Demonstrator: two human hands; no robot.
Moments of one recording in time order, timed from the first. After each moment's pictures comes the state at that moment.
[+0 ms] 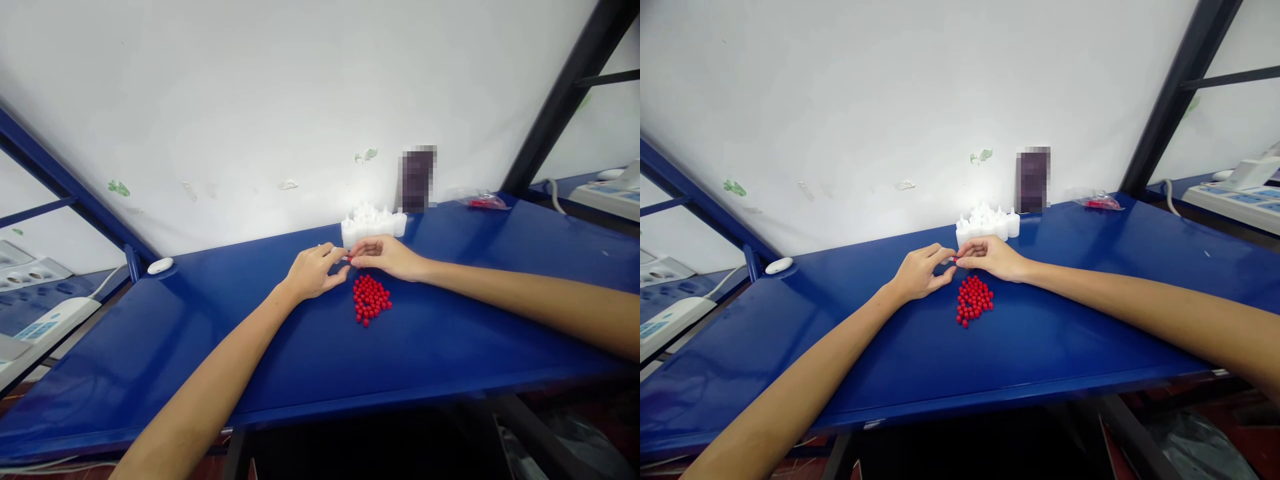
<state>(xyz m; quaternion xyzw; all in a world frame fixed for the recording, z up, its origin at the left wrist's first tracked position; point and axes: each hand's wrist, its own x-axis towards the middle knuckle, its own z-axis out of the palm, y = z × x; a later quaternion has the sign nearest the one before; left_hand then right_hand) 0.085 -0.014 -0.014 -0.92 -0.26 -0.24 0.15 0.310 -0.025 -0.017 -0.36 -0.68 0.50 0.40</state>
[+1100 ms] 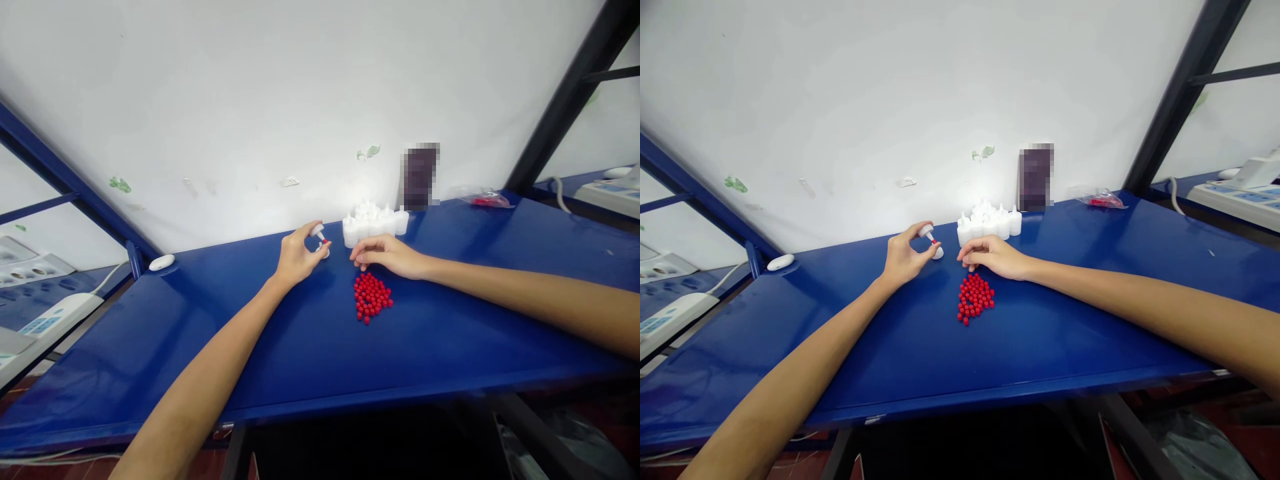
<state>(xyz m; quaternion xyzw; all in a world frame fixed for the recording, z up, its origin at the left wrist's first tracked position) 0.067 0.013 -0.014 -0.82 -0.37 -0.44 0.01 0.314 -0.023 -0.014 -0.35 -0.71 0.49 0.36</state>
